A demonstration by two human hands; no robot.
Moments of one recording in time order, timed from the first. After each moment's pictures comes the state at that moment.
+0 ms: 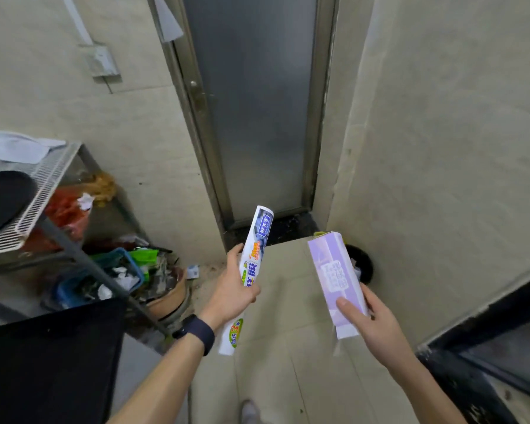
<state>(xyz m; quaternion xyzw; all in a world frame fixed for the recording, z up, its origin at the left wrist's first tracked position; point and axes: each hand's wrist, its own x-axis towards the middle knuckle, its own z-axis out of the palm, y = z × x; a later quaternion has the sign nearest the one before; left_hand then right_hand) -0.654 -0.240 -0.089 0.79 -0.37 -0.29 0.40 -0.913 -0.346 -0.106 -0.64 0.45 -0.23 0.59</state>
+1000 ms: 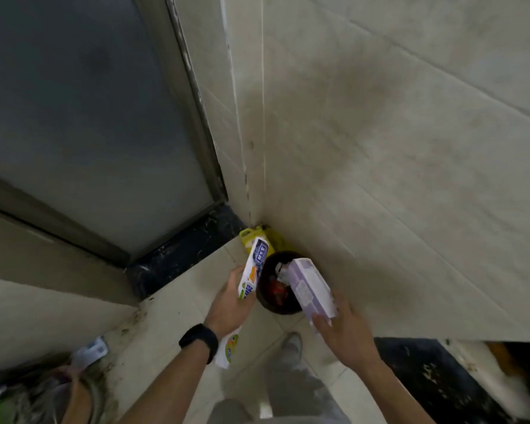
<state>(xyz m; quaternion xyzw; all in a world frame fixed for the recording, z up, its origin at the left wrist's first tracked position) -0.583 -0.733 -0.251 0.72 -0.44 -0.48 0.24 -0.843 -0.741 -0.248 -0.64 0.67 -0.03 0.37</state>
